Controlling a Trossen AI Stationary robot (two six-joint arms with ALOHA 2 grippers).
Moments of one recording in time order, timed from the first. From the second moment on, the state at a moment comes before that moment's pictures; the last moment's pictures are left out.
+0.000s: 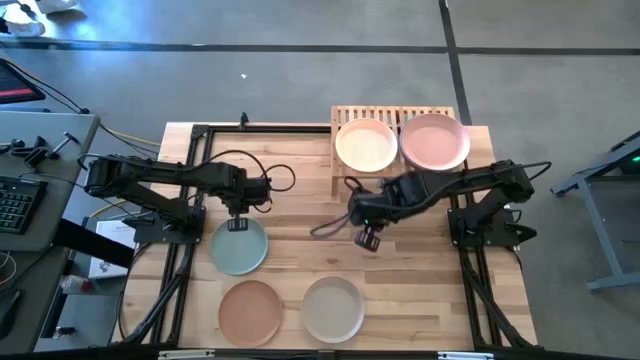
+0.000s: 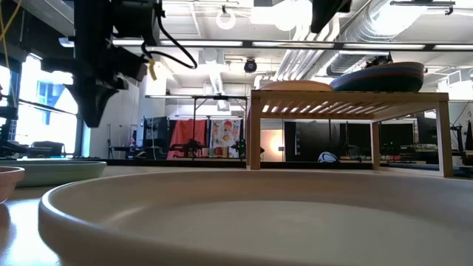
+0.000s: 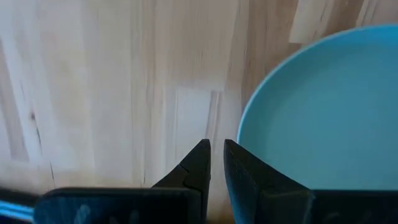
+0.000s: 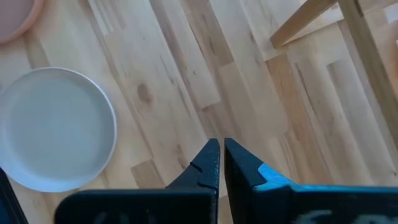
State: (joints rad) left arm 0.09 1.32 0.89 -1.11 -0.17 0.01; right arm 0.21 1.67 1.72 -1.31 0.18 0.57
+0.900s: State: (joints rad) left arm 0.10 1.43 0.83 -0.96 -0.15 0.12; right arm 0.36 1.67 1.72 -1.32 0.32 0.66
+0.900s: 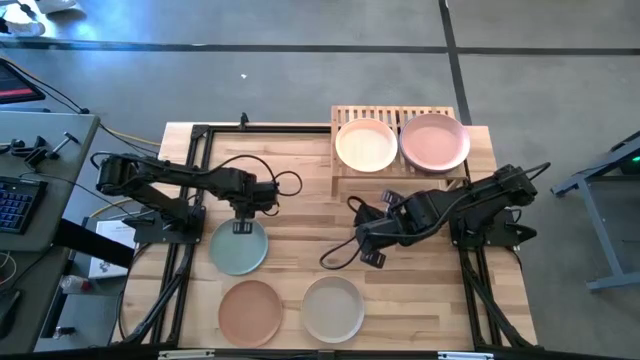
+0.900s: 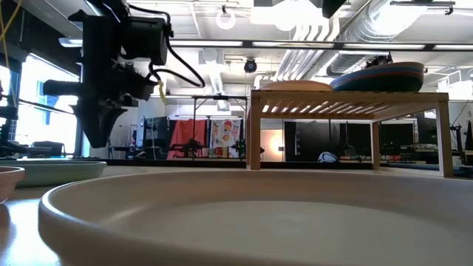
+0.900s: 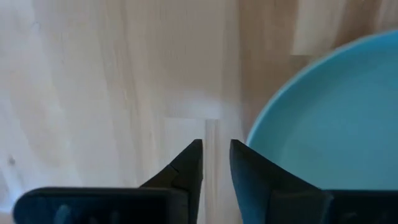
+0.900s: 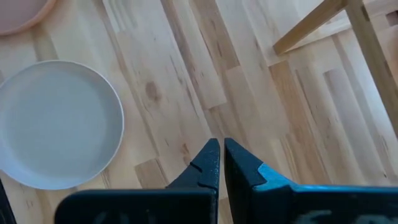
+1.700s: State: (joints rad) left arm 0.06 1.53 0.83 -0.92 -0.04 0.13; right arm 0.36 1.67 1.72 -1.33 0.33 0.66
